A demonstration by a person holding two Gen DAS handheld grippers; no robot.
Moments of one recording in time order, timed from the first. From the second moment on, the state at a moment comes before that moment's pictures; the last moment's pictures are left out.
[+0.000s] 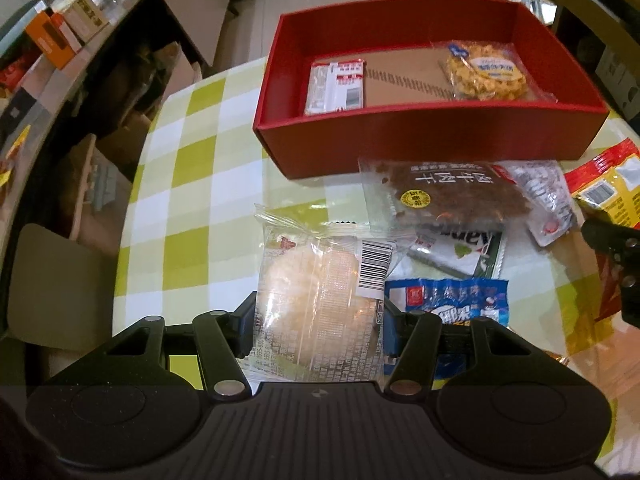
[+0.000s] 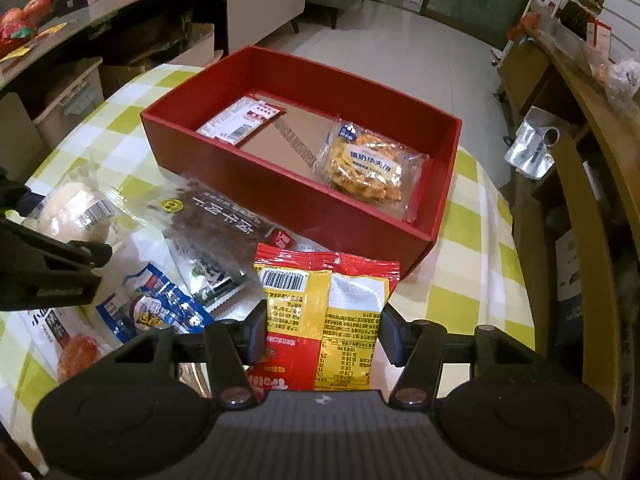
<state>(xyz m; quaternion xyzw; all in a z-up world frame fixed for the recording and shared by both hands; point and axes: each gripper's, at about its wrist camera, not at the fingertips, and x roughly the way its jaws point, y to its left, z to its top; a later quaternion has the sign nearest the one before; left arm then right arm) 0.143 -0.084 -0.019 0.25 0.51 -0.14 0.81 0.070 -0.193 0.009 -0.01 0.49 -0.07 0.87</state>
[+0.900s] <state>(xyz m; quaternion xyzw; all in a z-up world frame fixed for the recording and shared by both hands) 0.155 -0.091 0.027 0.19 0.48 -0.17 0.84 0.086 -0.219 0.056 0.05 0.43 -0.09 0.90</state>
